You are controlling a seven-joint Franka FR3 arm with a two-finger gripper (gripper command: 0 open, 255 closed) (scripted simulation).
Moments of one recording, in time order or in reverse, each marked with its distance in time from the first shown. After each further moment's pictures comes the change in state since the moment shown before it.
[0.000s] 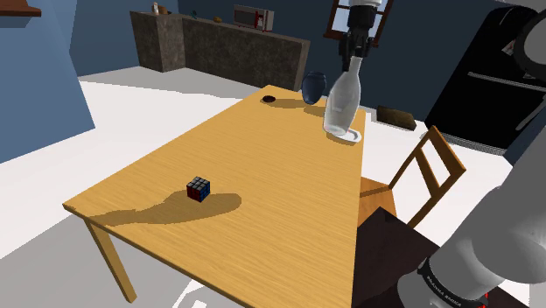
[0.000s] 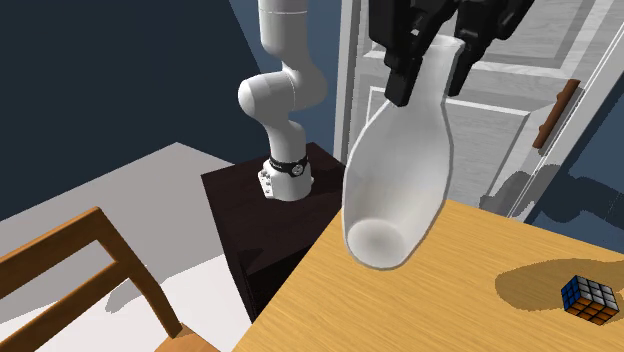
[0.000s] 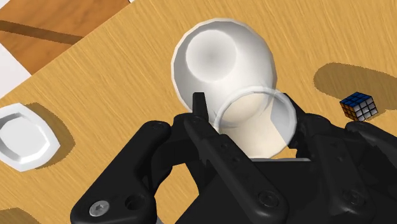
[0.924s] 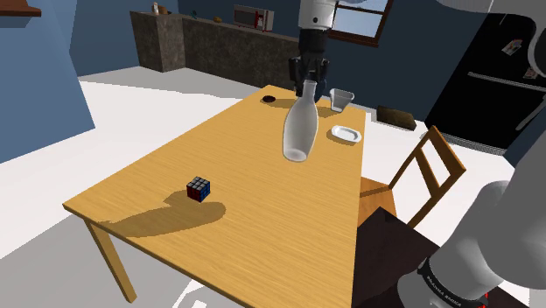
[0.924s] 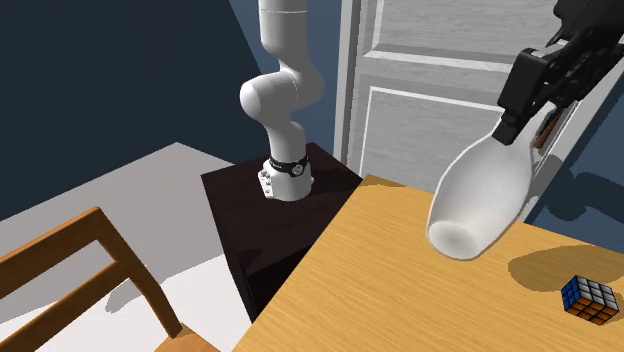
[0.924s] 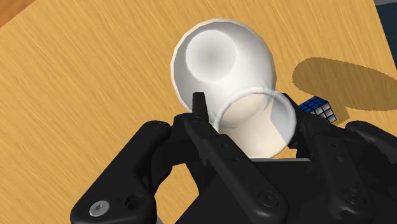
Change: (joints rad) arm 0.164 -0.017 0.146 -0.206 0.034 0.196 0.309
